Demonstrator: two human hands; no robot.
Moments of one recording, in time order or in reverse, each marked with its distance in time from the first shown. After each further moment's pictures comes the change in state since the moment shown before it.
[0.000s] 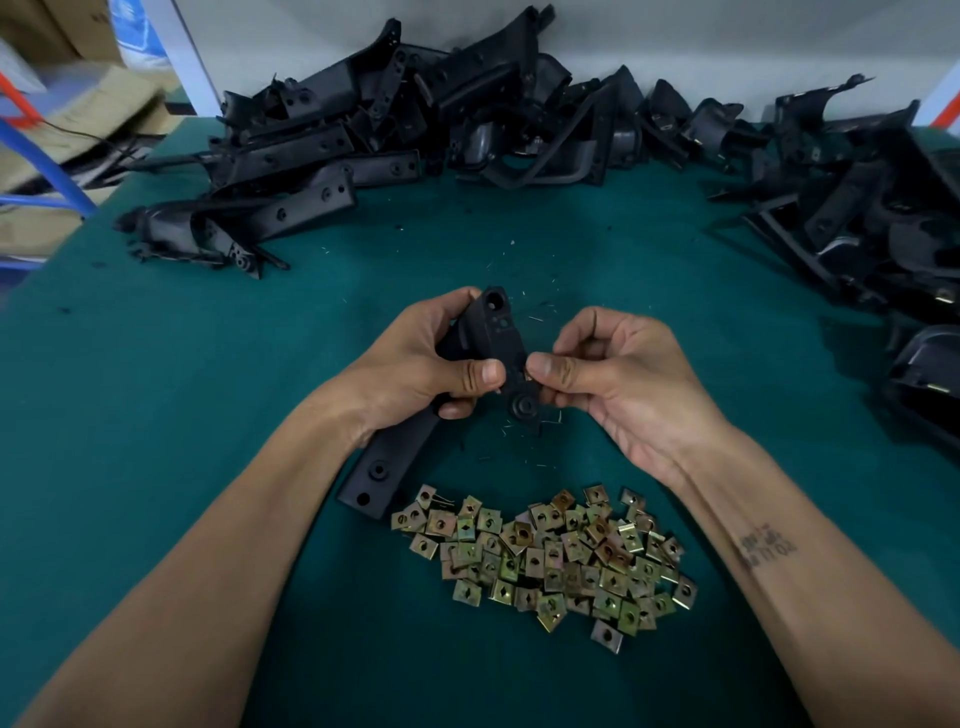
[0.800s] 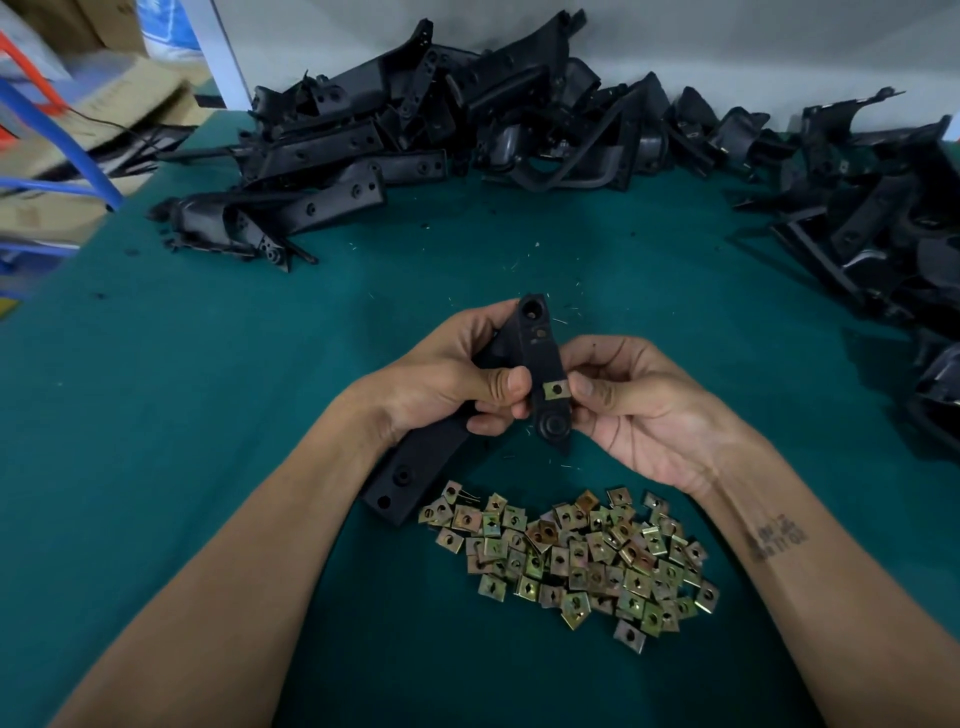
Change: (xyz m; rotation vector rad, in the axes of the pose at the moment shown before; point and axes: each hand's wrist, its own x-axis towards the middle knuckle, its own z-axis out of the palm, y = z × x) left_hand -0.002 -0.004 0.002 -0.226 -0.297 0.023; right_hand 0.004 0.009 -0.004 0.258 -0.412 0.150
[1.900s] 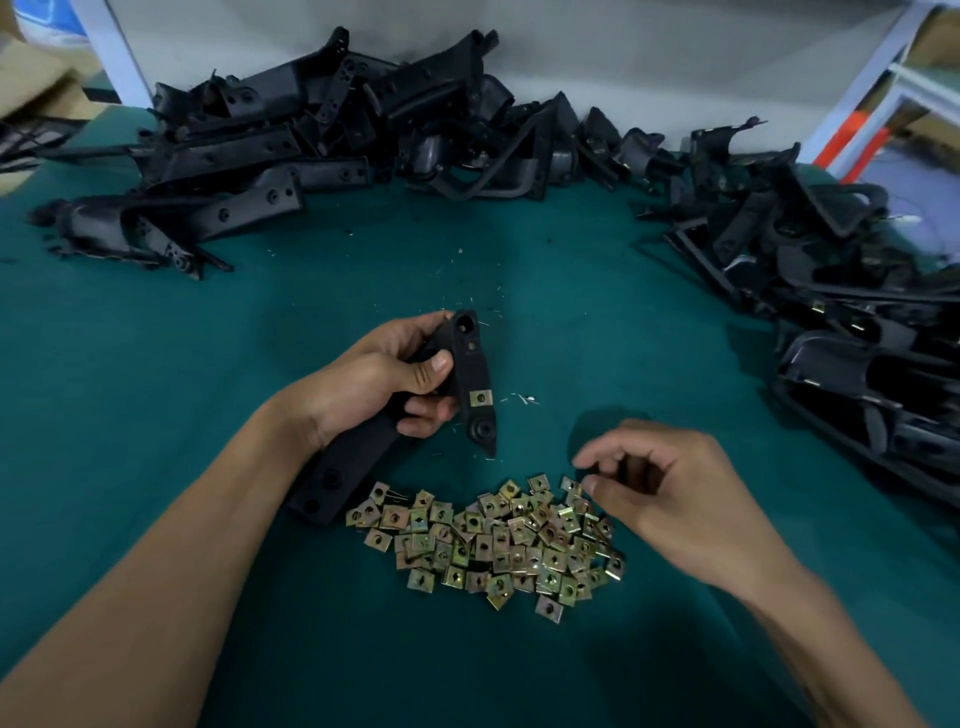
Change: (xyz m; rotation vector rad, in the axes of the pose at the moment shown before) left_hand 0.000 0.001 0.004 0.047 0.084 -0.090; right_hand -0.112 0.011 -0.012 -1.260 0.535 -0.163
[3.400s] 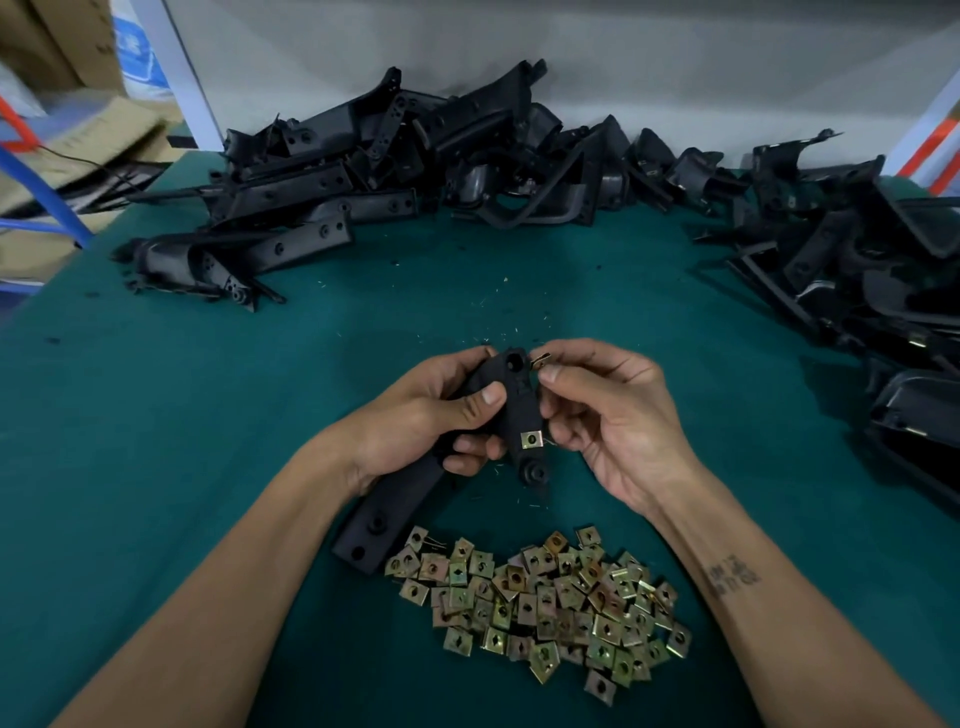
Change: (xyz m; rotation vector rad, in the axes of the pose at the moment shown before) left_hand 0.001 0.001 0.005 0.034 0.106 -0.052; right_hand 0.105 -0.030 0.049 1.116 -0.034 0.076
